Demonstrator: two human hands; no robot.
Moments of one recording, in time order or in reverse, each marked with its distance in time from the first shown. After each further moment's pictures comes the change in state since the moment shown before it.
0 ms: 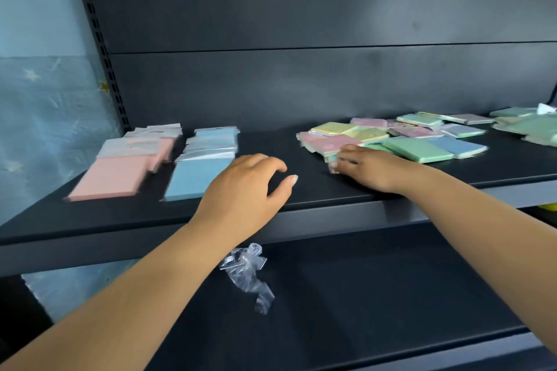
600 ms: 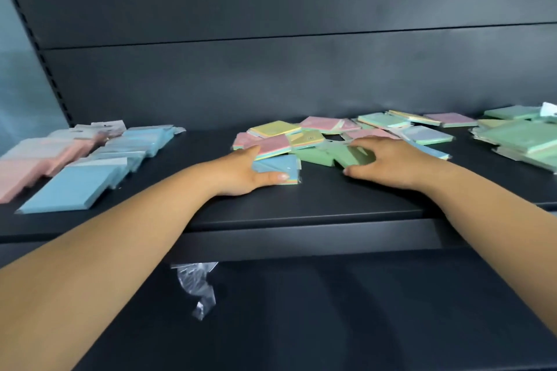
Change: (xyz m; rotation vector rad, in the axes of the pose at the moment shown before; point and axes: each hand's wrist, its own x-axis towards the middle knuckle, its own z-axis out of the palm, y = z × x) left_hand 0.125 0.078 0.098 -0.092 -0.661 -0.387; right_hand 0.001 0.162 -0.060 0.049 0.056 -0.020
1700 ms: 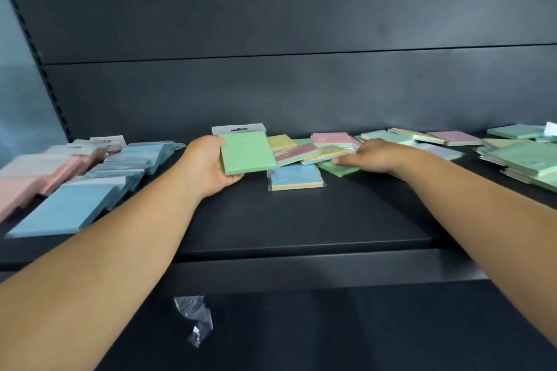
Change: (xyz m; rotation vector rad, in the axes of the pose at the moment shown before) left_hand 0.007 -0.003 -0.031 -1.570 0.312 -0.287; right_hand 0.071 0.004 -0.004 0.034 -0.082 0.265
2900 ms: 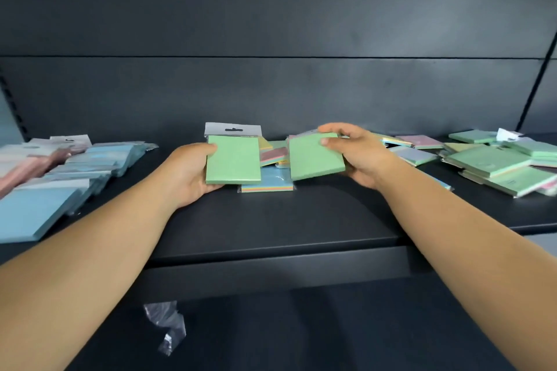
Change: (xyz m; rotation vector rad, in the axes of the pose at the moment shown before) left_hand 0.006 -0.014 0.001 0.144 -0.095 0.043; right_hand -0.023 -0.005 0.001 1.174 0.046 -0.161
